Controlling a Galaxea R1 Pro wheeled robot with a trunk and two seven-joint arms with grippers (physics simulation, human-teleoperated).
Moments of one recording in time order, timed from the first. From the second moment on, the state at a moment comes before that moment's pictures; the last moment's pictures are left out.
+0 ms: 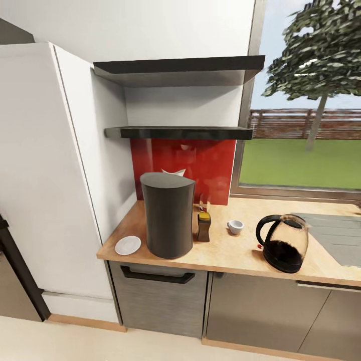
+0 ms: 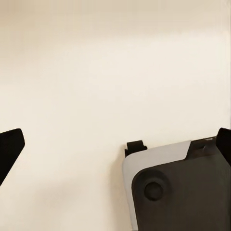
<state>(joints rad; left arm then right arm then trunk) -0.27 0.10 0.14 -0.07 -0.30 -0.08 -0.13 -0.22 -0.04 -0.12 -0.04 0.16 -0.12 0.05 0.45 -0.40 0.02</state>
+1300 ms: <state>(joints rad) -0.89 -0.17 0.04 -0.60 -0.25 0.39 -1.12 -0.21 -0.18 -0.11 -0.04 0.17 -0.11 0.05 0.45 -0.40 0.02</state>
